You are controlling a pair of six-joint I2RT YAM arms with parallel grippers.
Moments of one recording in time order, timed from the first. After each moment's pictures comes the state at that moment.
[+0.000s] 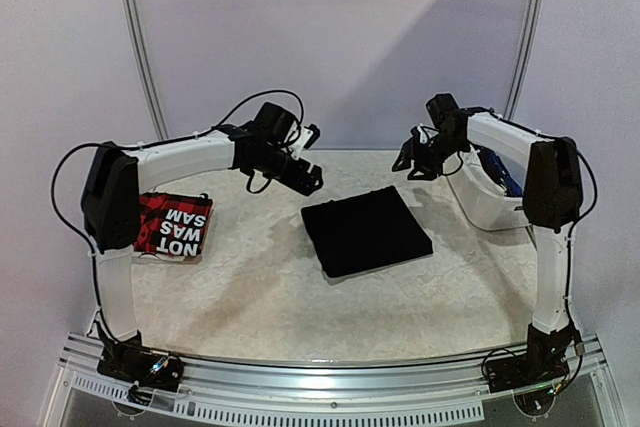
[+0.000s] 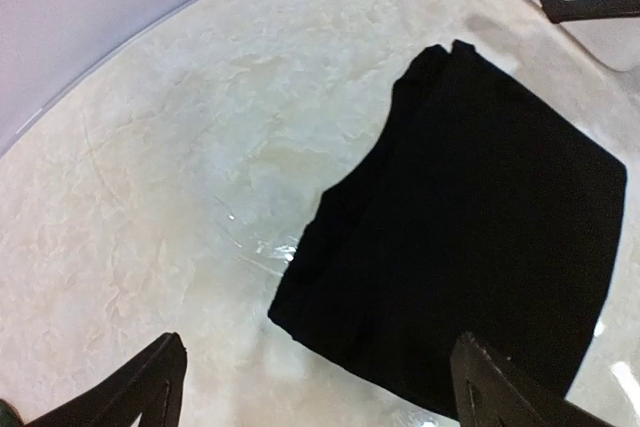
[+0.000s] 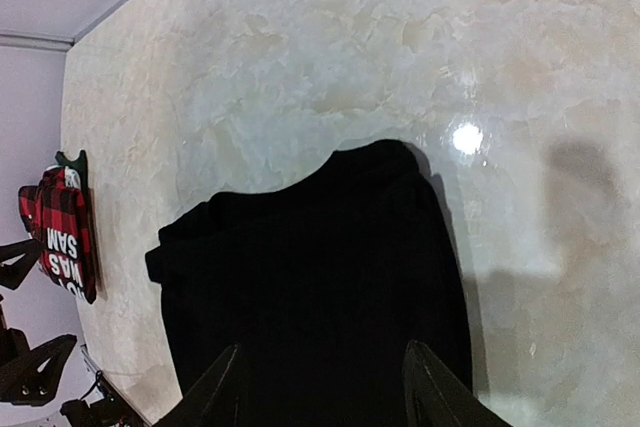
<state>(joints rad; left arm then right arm) -0.64 2.05 1.71 -0.47 0.03 0.00 0.31 2.19 1.94 -0.79 -0.41 0.49</state>
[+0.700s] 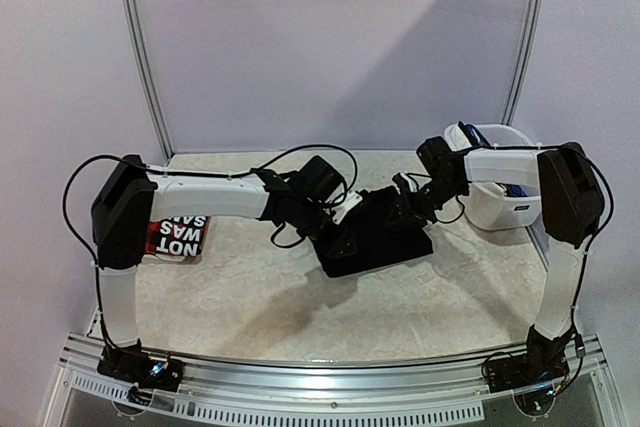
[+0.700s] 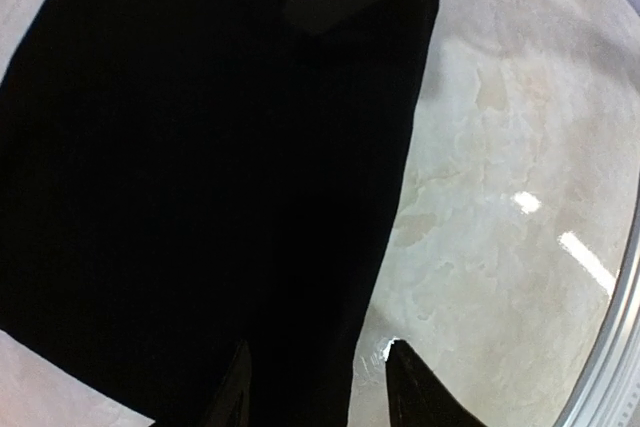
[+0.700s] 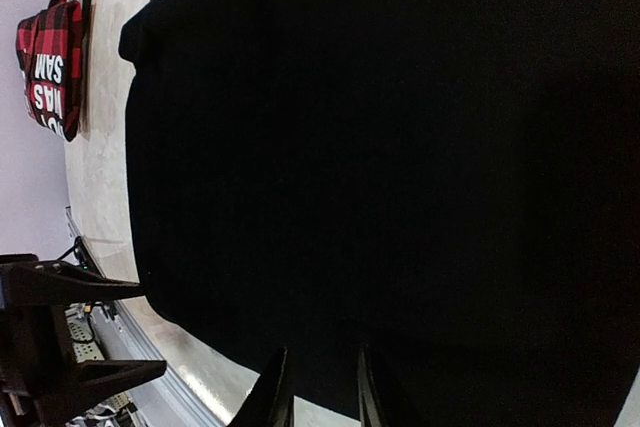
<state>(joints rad) -0.92 2.03 1.52 -0.44 0.17 -0.05 0.42 1.98 1.41 -0.62 -0.58 0.37</state>
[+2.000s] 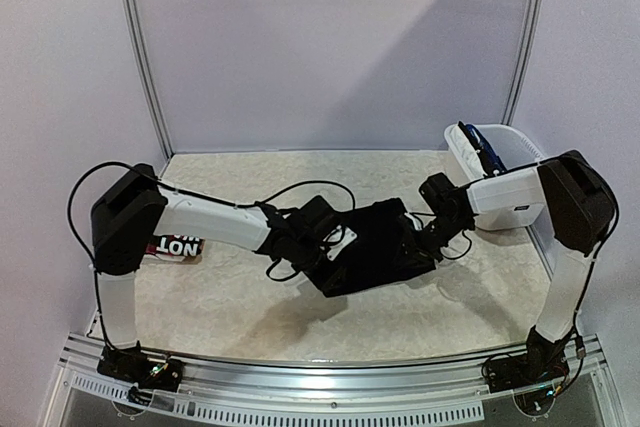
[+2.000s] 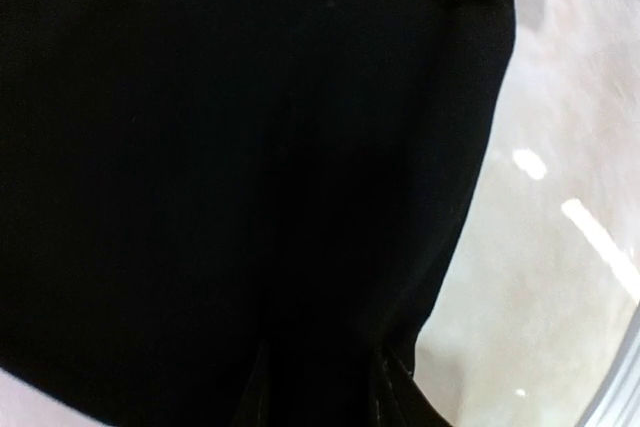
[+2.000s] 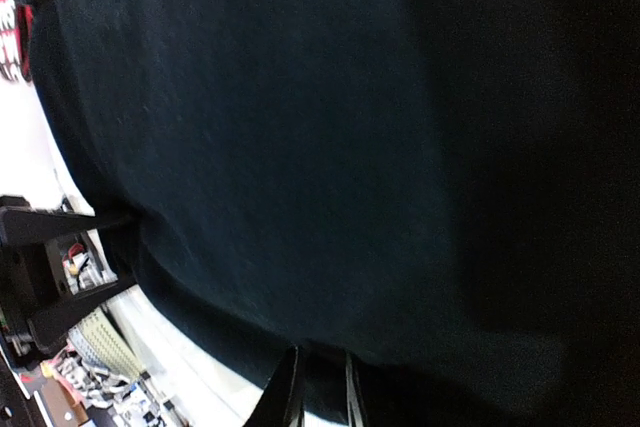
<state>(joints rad) -0.99 2.02 1.28 -0.33 0.11 -0.11 0.47 1.89 1.07 -0.51 -0.61 0.44</state>
